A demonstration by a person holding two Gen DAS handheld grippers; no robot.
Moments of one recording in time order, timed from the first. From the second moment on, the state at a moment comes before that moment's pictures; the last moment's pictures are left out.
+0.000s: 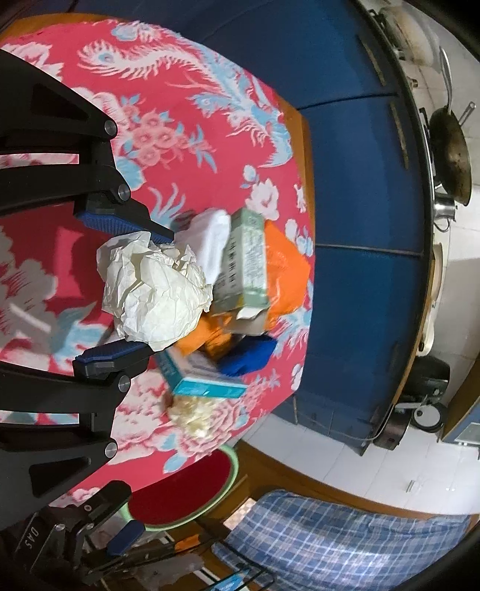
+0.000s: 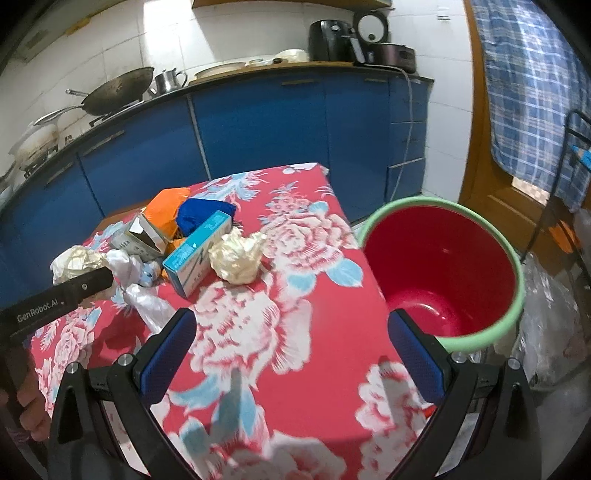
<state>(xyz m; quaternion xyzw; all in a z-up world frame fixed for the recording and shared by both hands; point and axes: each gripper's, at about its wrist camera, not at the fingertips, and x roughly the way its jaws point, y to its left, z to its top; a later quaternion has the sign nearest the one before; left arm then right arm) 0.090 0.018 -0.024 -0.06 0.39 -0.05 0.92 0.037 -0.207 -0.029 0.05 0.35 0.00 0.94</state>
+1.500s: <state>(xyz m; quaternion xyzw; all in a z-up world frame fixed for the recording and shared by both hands) 0.148 0.039 -0.044 -0.11 0.43 -0.06 0.89 0.136 -0.187 -0.069 0.04 0.44 0.02 0.90</state>
